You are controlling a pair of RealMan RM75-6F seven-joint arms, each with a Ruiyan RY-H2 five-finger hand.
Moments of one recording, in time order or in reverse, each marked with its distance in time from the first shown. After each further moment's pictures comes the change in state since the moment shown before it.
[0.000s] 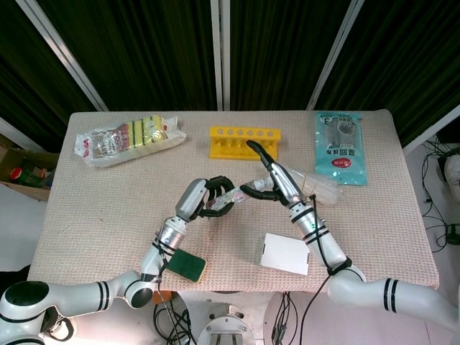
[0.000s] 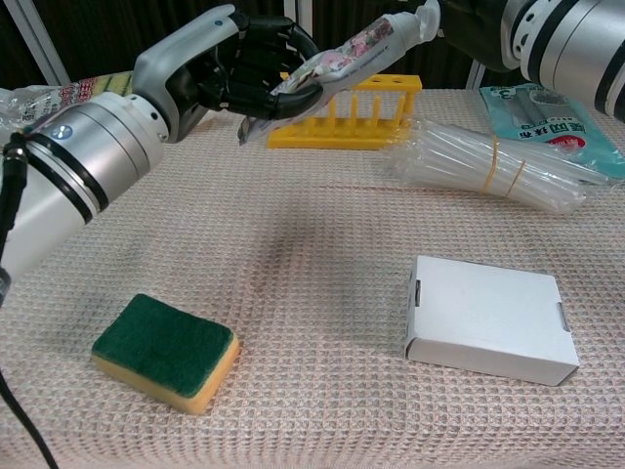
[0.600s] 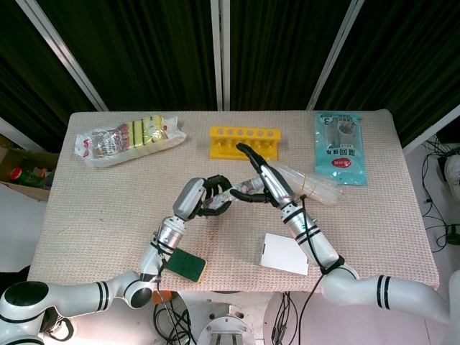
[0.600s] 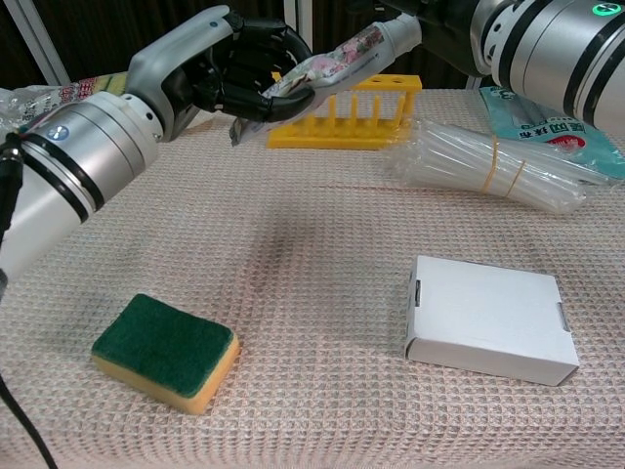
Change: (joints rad) left arm 0.003 0.001 0.001 0.001 -0.013 0.012 0.044; right arm 0.050 -0.024 -0.011 0.002 0.045 -0.019 -0.104
